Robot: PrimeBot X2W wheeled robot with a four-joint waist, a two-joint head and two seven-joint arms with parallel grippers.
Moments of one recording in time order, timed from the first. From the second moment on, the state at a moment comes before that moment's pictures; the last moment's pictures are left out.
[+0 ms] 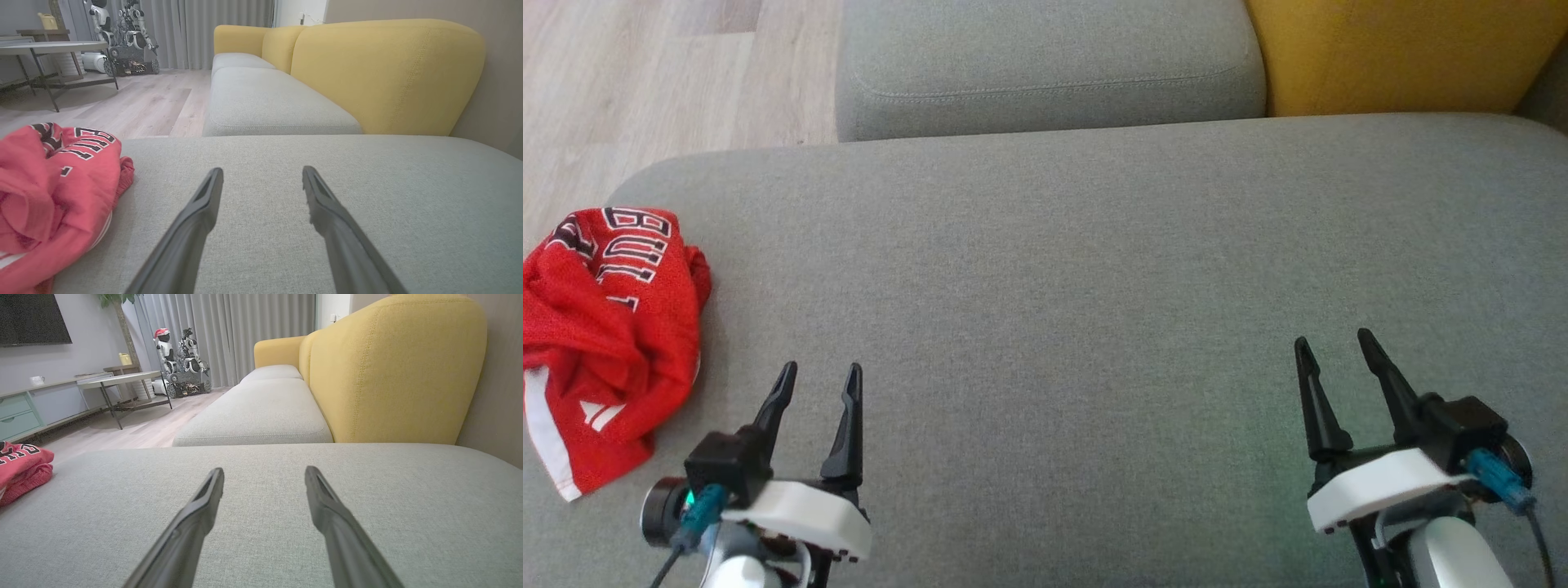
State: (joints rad) left arm 0.02 0.13 -0.19 0.17 -0.21 0.00 -0.21; right arm -0.02 -0.08 0.07 0.21 0.14 0.13 -0.14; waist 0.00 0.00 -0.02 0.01
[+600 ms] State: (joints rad) left arm 0.02 0.11 -0.18 0.20 -0.12 0.00 -0.25; right arm -0.02 -0.06 0.05 0.21 0.07 0.13 -0.15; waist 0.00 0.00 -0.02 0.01
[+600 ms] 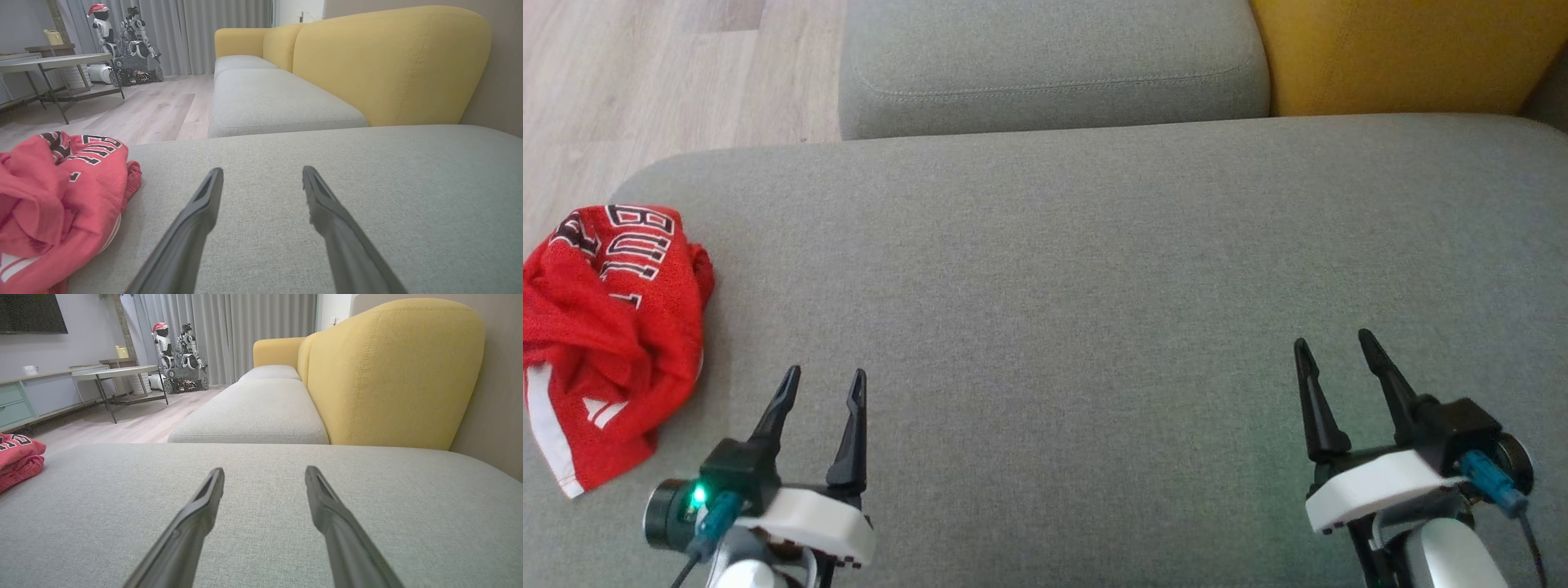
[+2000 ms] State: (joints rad) left arm 0.02 0.08 -0.09 0.20 -0.14 -0.02 -0.25; right arm -0.01 -0.05 0.03 0.18 0.10 0.13 -0.14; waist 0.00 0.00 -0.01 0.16
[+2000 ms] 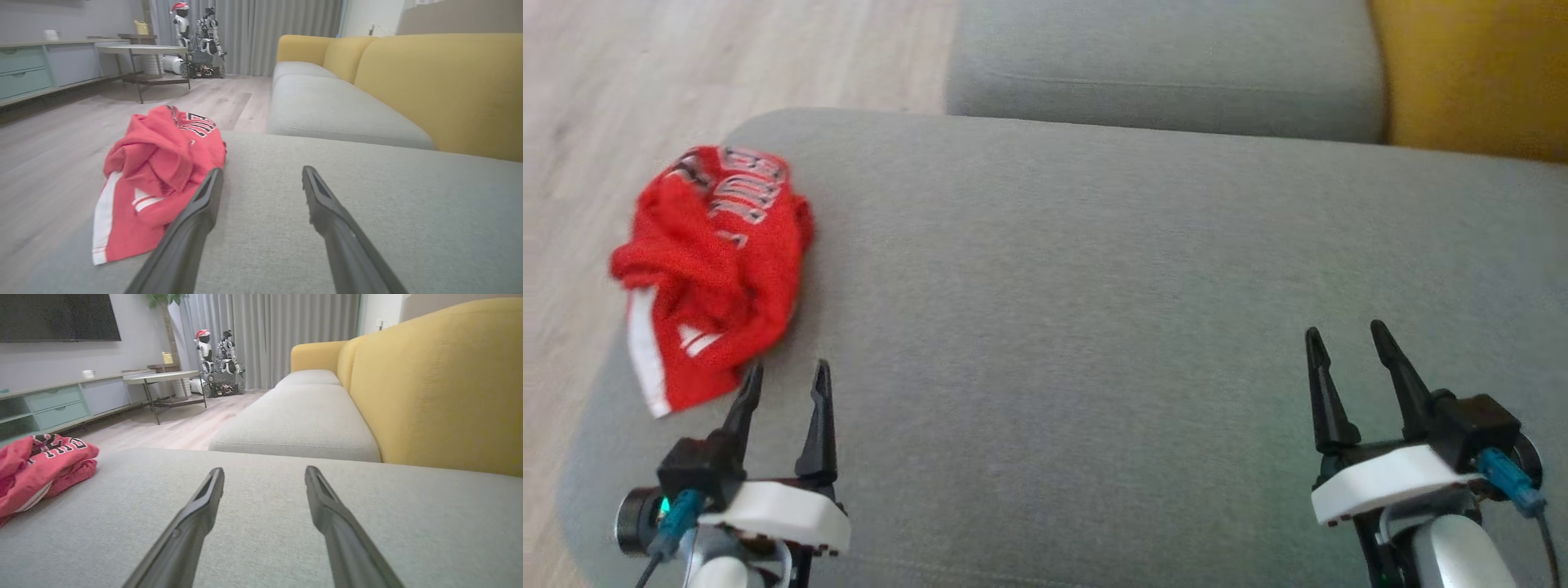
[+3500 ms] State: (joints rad) left arm -0.17 0.05 0.03 0.23 -0.17 -0.03 -0.25; right arm -0.09 -0.05 0.09 0.06 0.04 0.13 -0.05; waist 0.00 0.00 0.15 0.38
